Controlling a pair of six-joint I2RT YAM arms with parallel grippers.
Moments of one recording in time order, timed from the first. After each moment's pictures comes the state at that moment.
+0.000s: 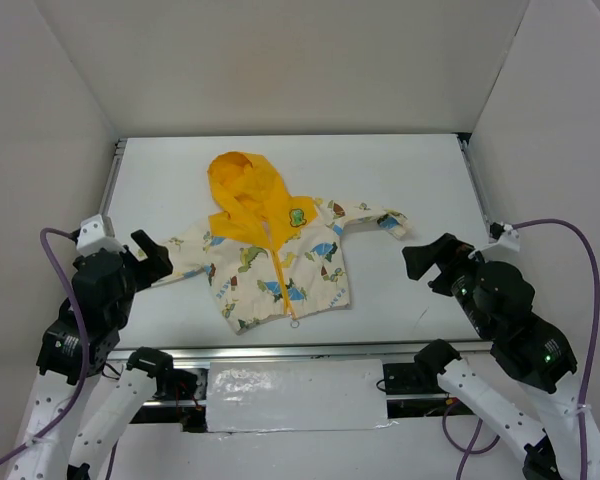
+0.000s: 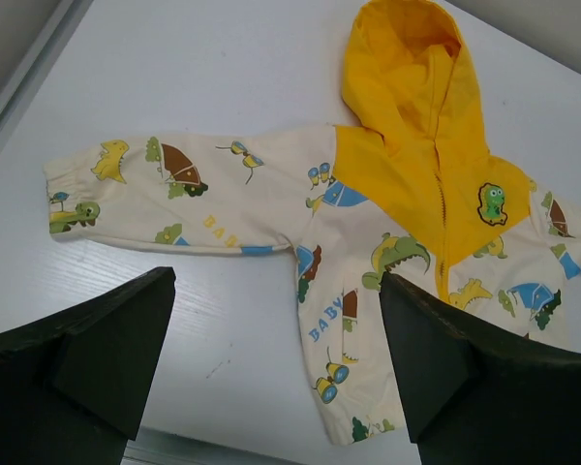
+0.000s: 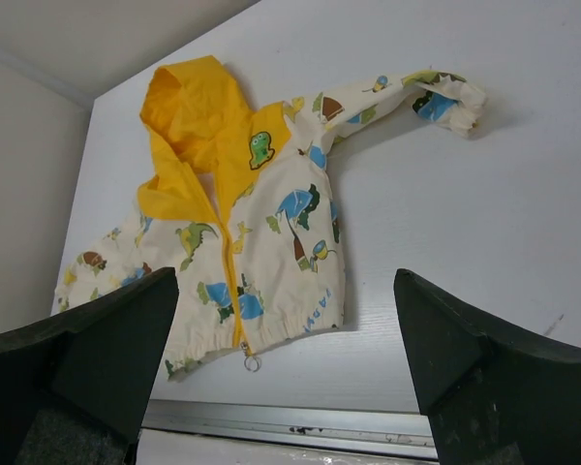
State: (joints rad) left arm -0.25 0.49 0.92 -0.85 -0.41 -0.51; right arm 0.56 0.45 1.03 -0.90 0.38 0.70
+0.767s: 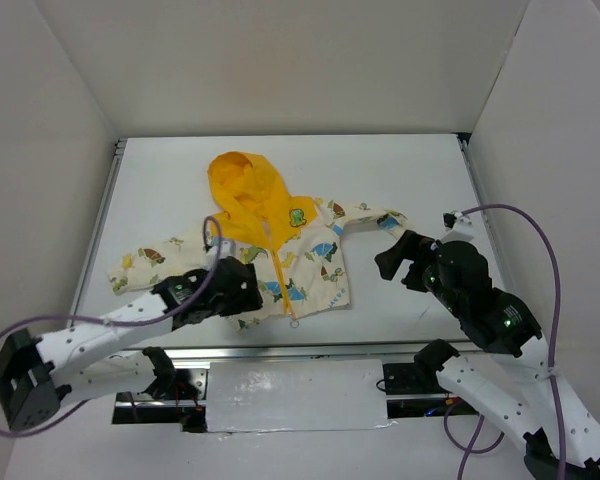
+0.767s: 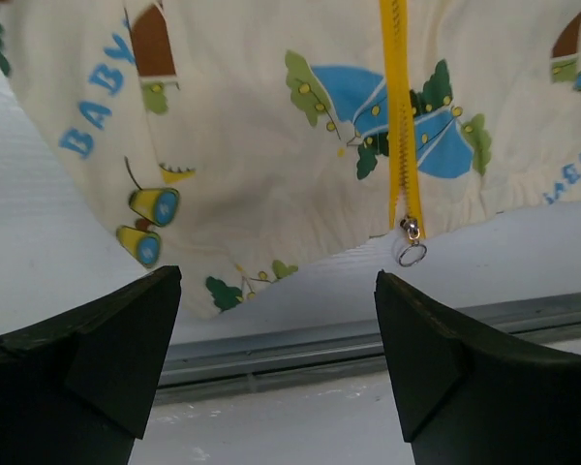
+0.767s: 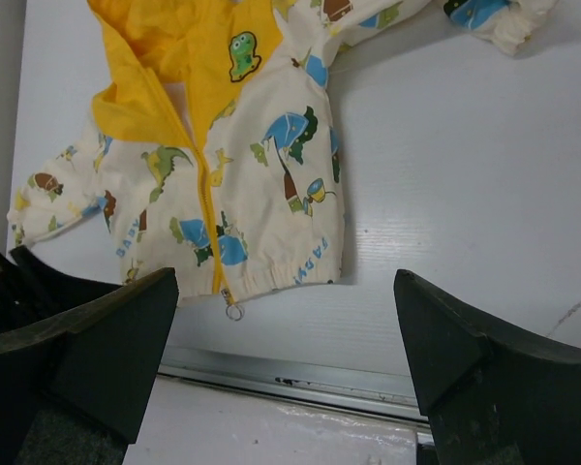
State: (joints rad) left arm -0.83 0.98 0.68 -0.65 -0.29 -0.94; right arm 0.56 0.57 0.93 -0.85 0.25 0.70
